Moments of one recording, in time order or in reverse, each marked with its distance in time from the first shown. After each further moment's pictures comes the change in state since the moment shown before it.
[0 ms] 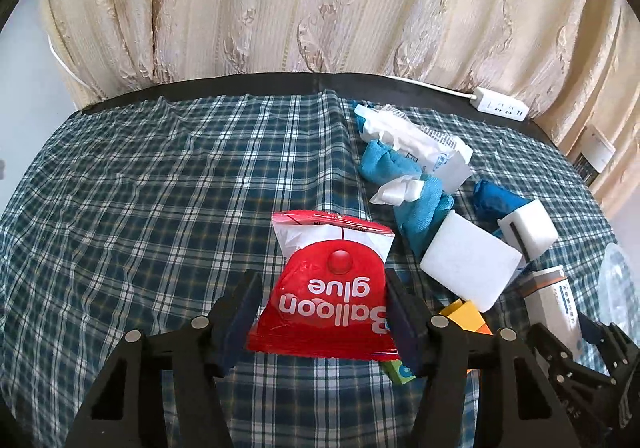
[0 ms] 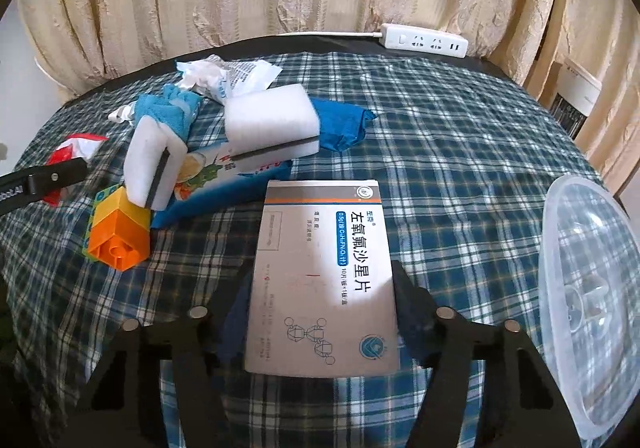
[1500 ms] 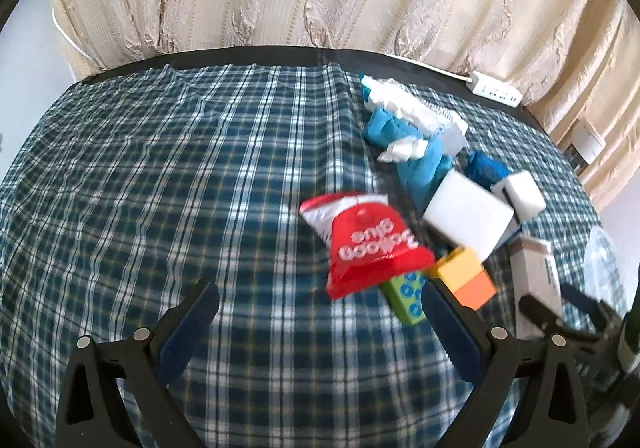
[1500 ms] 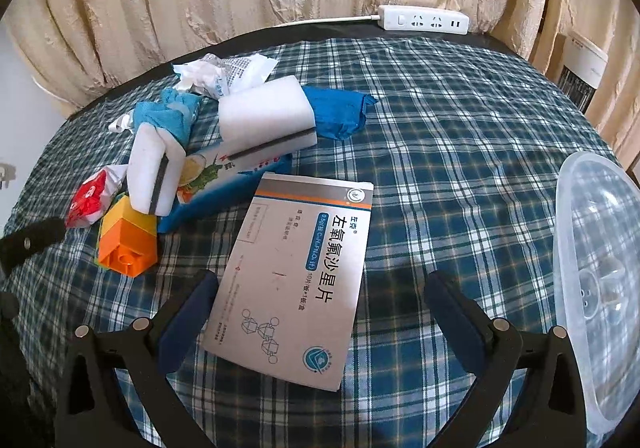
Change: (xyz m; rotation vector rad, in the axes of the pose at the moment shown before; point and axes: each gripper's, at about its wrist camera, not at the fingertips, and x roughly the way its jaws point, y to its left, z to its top) left arm -0.010 0.012 -0.014 -0.038 0.086 -0.040; right arm 0.005 -0.009 0.002 0.064 0.053 0.063
